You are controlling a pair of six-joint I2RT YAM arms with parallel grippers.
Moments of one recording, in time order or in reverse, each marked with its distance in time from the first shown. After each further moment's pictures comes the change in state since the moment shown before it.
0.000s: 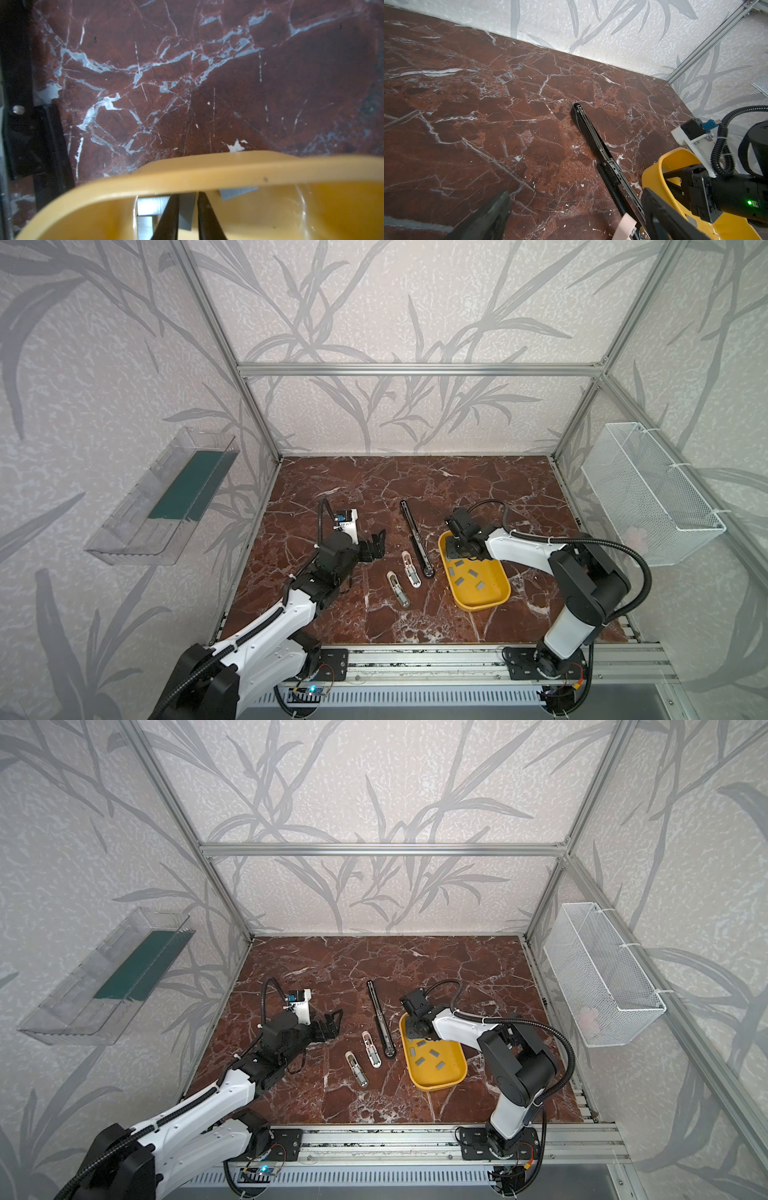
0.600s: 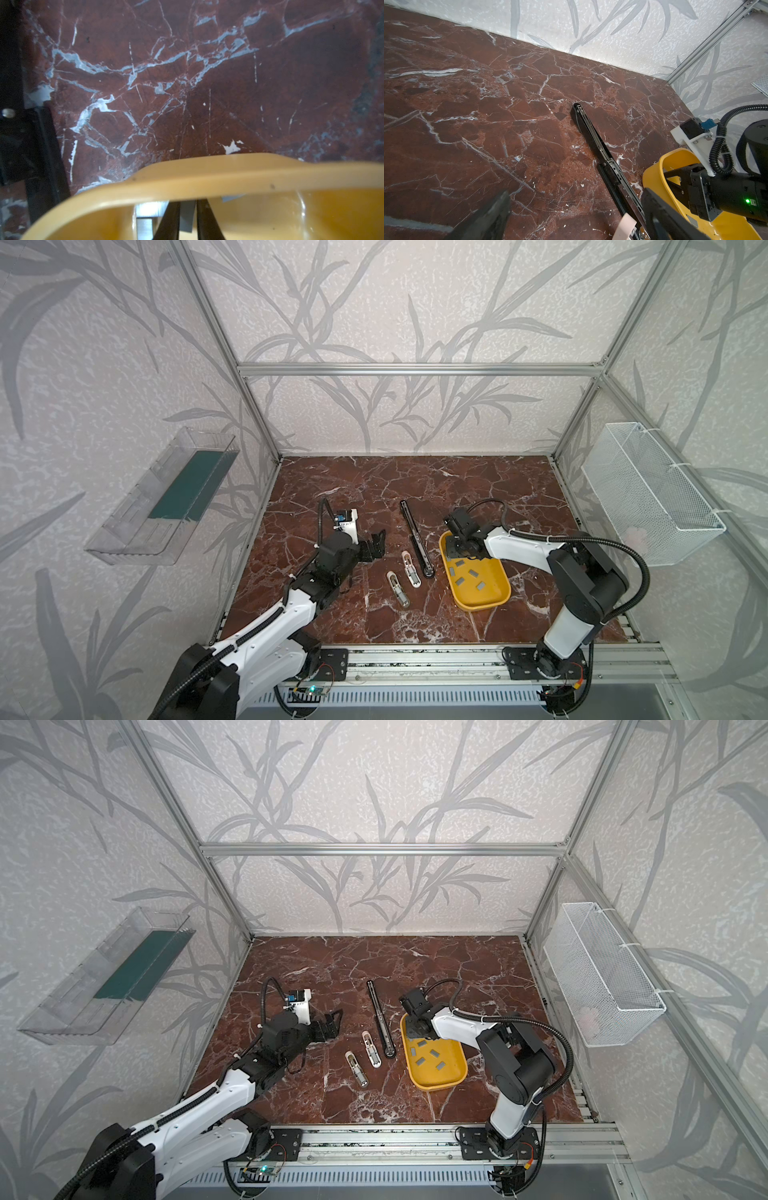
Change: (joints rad) left arm 0.000 0.000 0.000 0.000 0.000 0.000; right arm 0.000 0.007 0.010 -0.017 0.015 0.005
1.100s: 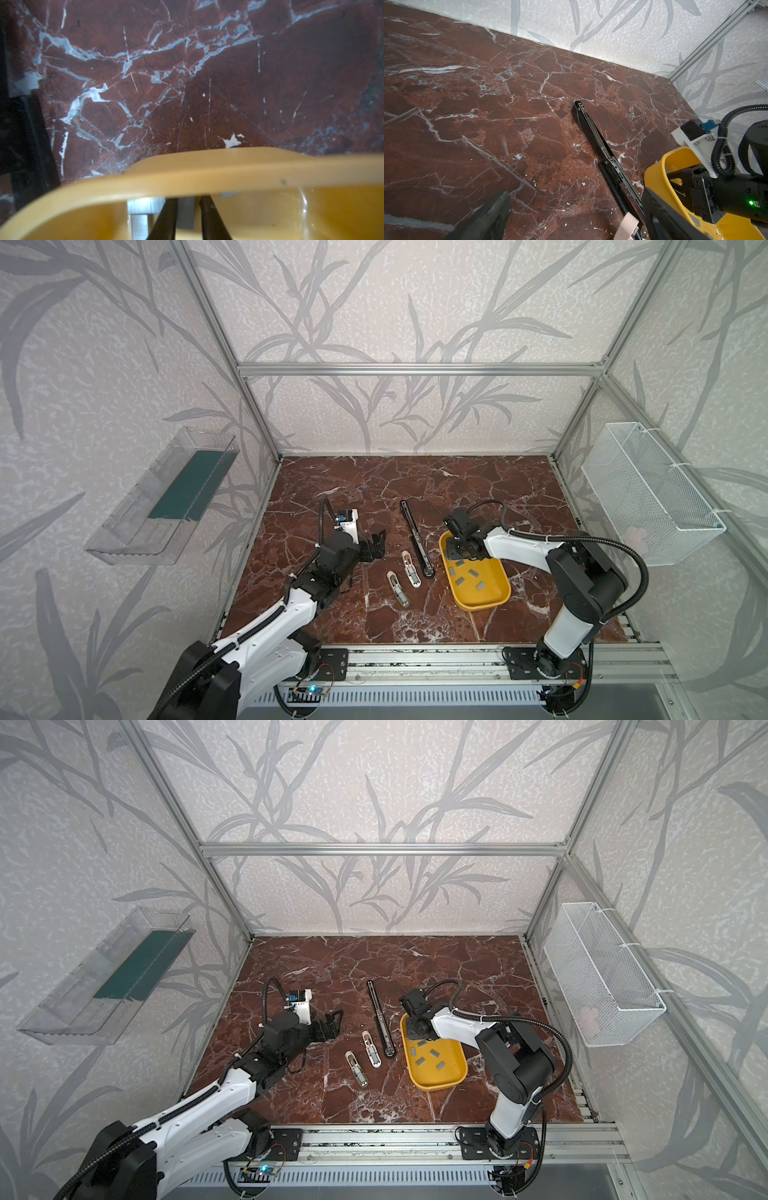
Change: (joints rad) left arm 0.000 0.012 0.000 0.000 0.000 0.000; right arm 0.000 0.006 0.000 -0.022 -0.010 0.000
